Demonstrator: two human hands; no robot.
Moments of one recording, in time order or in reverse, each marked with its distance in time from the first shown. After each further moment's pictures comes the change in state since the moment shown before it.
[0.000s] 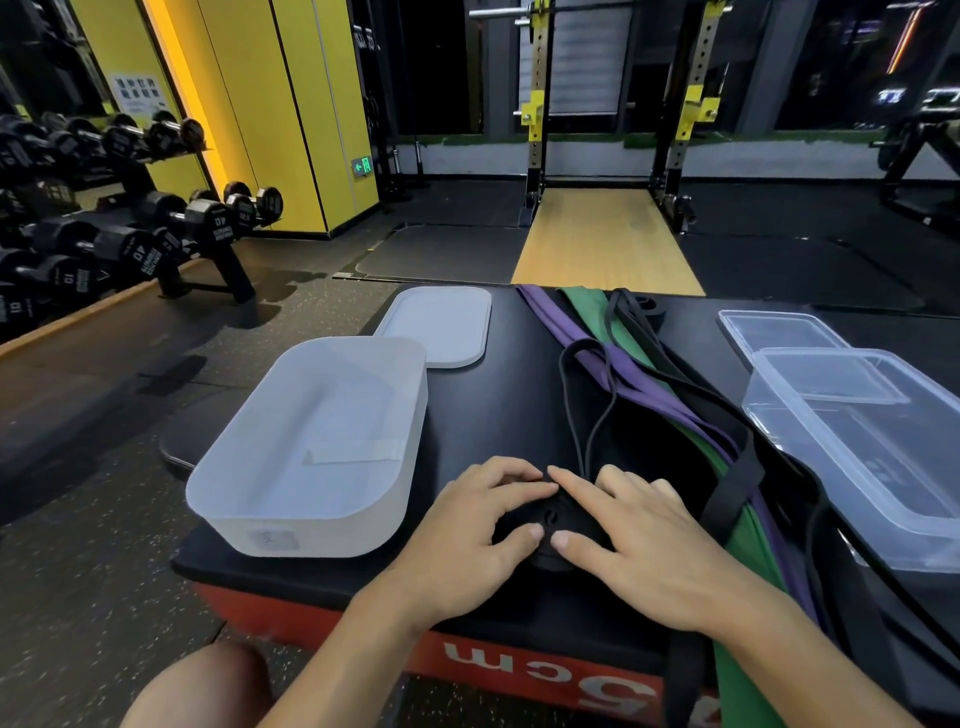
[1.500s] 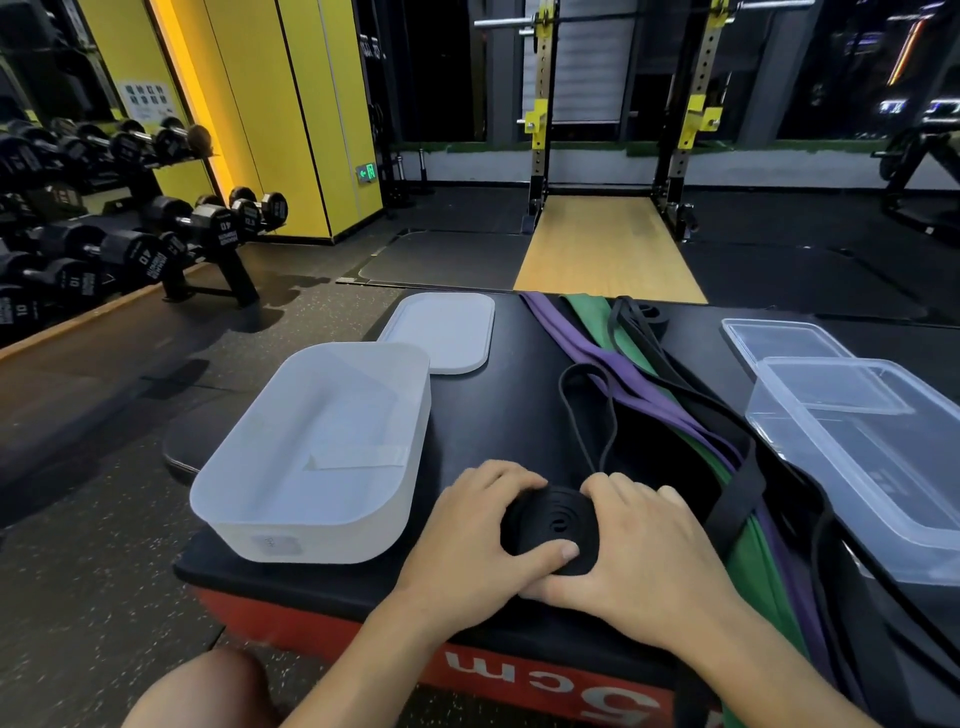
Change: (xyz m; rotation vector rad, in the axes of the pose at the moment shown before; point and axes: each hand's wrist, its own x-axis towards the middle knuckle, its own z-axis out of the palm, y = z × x) left_hand -0.003 0.012 0.005 0.031 0.157 -0.050; right_hand -0.001 -0.028 -0.003 -0.112 0.173 0.165
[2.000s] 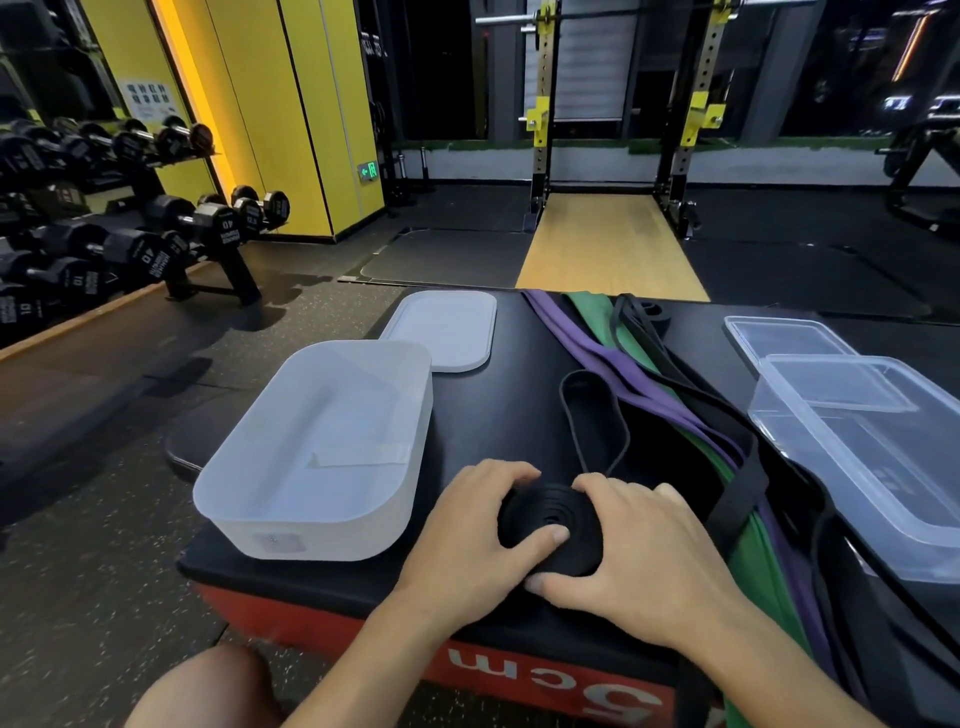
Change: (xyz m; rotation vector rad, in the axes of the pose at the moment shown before) left_hand -0.003 -0.003 0.001 -0.034 0.046 -0.051; right_hand -0.001 0.002 0.001 0.040 -0.008 -0.029
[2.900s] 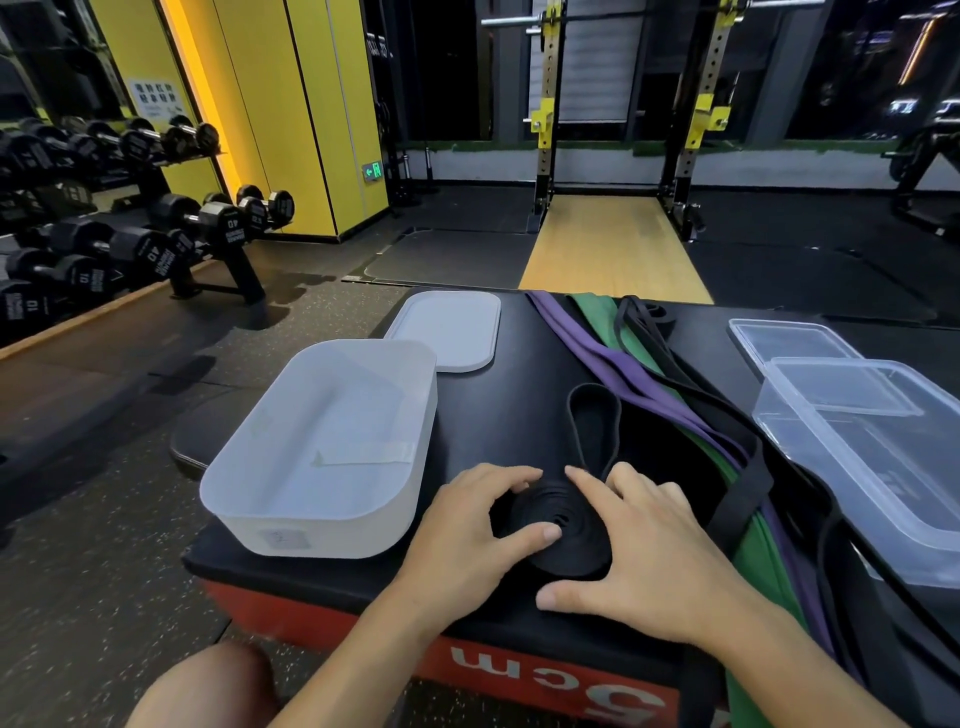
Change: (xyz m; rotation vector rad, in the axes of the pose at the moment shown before) left_hand 0.001 -0.007 -0.005 -0.089 -0.007 -0.040; right_hand 0.000 0.010 -0.004 0.061 -0.185 -0.004
